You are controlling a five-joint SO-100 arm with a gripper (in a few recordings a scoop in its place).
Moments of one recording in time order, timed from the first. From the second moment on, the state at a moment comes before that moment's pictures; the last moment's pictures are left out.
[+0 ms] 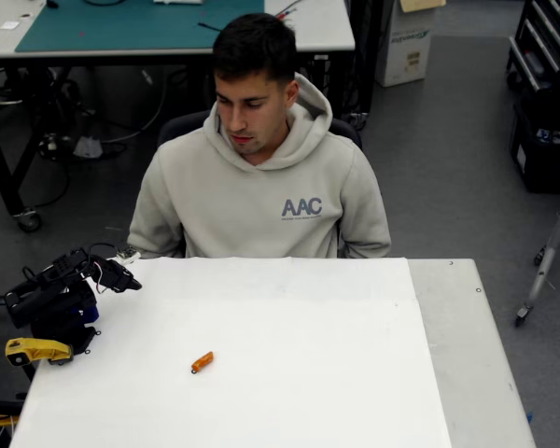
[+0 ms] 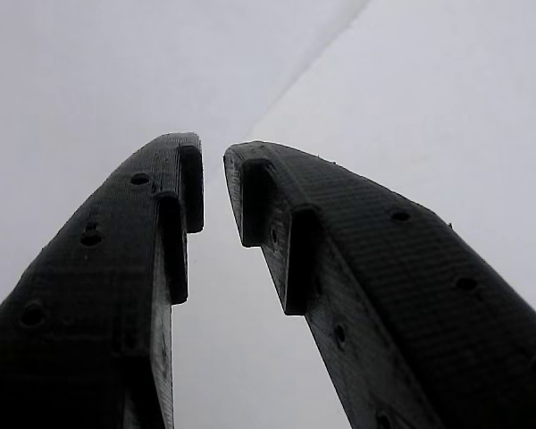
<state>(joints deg) 7.4 190.6 171.1 69.8 -4.2</state>
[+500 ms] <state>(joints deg) 7.4 190.6 171.1 69.8 -4.2</state>
